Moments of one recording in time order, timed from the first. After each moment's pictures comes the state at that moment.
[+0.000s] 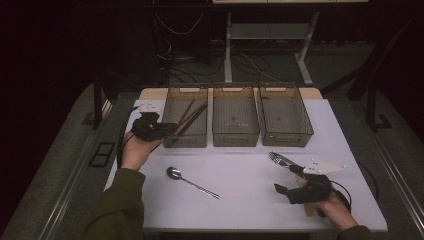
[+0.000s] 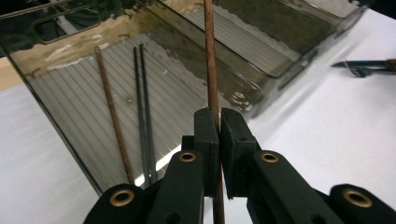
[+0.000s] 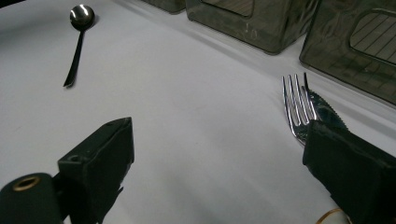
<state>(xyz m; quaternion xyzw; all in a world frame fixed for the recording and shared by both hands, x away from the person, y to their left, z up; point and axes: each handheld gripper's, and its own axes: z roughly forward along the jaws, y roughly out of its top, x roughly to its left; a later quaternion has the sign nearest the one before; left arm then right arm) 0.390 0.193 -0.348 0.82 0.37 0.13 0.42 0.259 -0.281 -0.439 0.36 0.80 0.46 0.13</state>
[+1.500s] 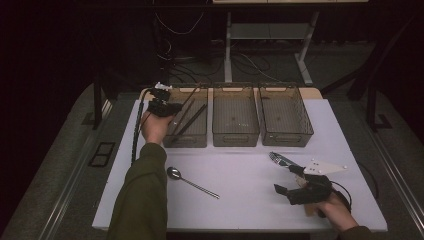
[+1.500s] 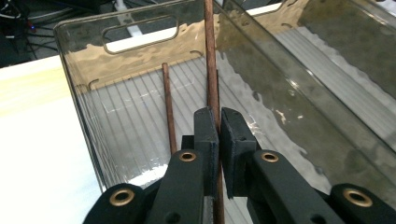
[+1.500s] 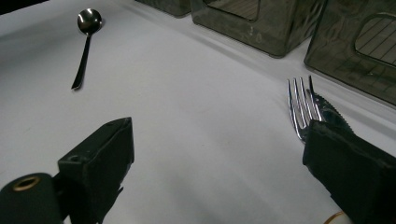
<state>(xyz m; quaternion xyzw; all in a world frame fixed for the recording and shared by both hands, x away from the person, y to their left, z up) 0.482 0.172 -0.372 0.77 0.47 0.17 0.39 0.257 -0.281 -0.437 0.36 0.80 0.47 0.12</state>
